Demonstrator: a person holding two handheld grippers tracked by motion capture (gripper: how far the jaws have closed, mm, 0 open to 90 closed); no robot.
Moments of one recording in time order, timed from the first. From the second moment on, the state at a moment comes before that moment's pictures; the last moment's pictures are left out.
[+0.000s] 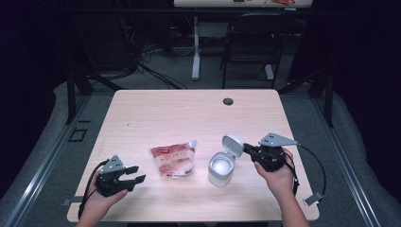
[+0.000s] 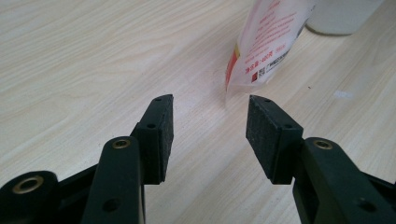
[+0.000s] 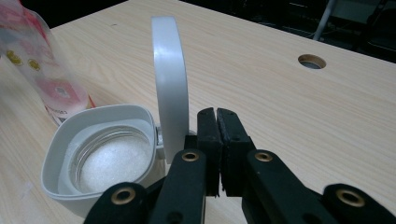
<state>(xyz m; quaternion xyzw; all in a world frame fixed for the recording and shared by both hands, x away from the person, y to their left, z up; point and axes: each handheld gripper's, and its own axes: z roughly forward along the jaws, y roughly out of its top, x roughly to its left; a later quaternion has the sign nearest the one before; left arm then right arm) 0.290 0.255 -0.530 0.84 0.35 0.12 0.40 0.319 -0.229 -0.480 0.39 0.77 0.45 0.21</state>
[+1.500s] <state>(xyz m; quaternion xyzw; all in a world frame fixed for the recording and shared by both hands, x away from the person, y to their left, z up) 0.289 0.254 -0.530 0.84 0.35 0.12 0.40 0.309 -0.218 -0.478 0.37 0.78 0.45 0.22</state>
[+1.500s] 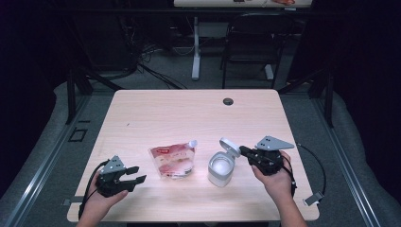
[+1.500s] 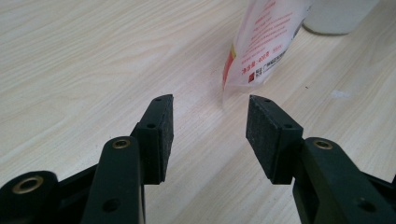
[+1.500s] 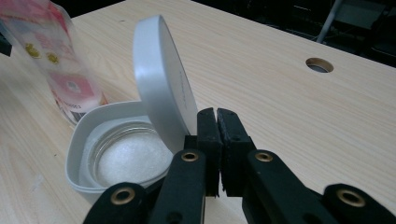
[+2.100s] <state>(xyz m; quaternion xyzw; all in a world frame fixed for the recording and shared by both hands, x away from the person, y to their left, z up) 0.292 0.256 -0.531 0.84 0.35 0.12 0.40 0.292 -0.188 -0.488 0.33 0.81 0.45 0.19</state>
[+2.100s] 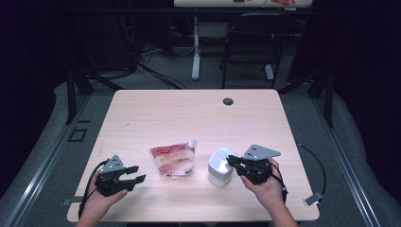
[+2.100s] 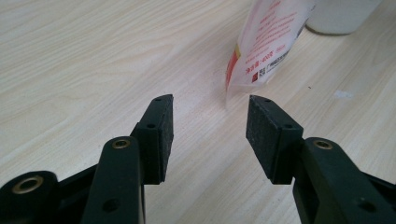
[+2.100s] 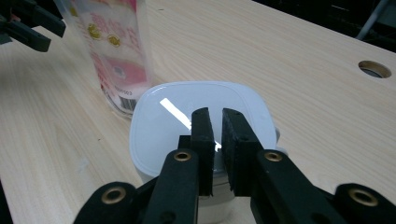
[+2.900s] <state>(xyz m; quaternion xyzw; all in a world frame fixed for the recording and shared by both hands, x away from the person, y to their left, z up) 0.293 0.260 -0.532 0.83 0.37 0.13 0.40 0.282 -0.189 -0.480 0.33 0.80 0.47 0.19</state>
